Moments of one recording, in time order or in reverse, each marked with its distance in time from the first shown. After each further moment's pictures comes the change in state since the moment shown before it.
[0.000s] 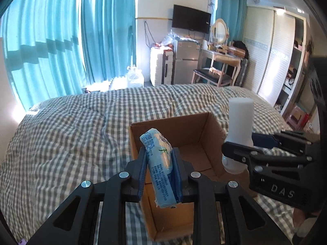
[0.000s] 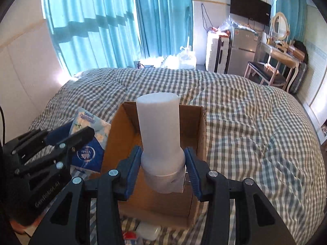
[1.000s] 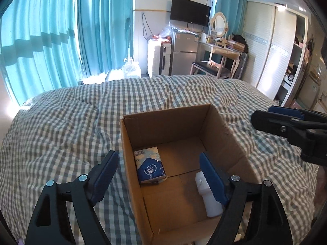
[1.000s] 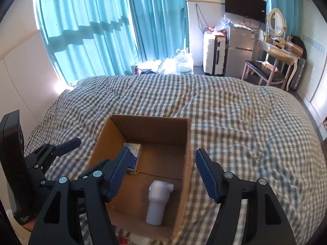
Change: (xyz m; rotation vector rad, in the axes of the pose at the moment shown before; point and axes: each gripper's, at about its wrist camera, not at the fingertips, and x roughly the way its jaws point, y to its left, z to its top) left arm 0.009 -0.006 -0.007 -0.011 0.038 -0.018; right arm -0.016 -0.039 0.011 0.038 -0.043 0.005
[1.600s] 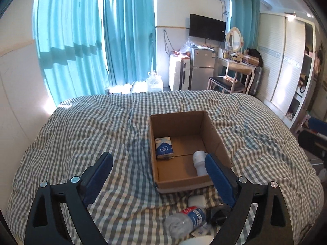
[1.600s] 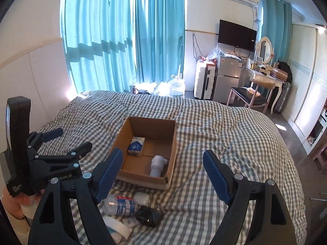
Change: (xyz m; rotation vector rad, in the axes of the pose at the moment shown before) left arm -0.159 -0.026 -0.040 -0.062 -0.095 0.162; right arm -0.194 0.032 -0.076 -0.082 -0.169 -0.074
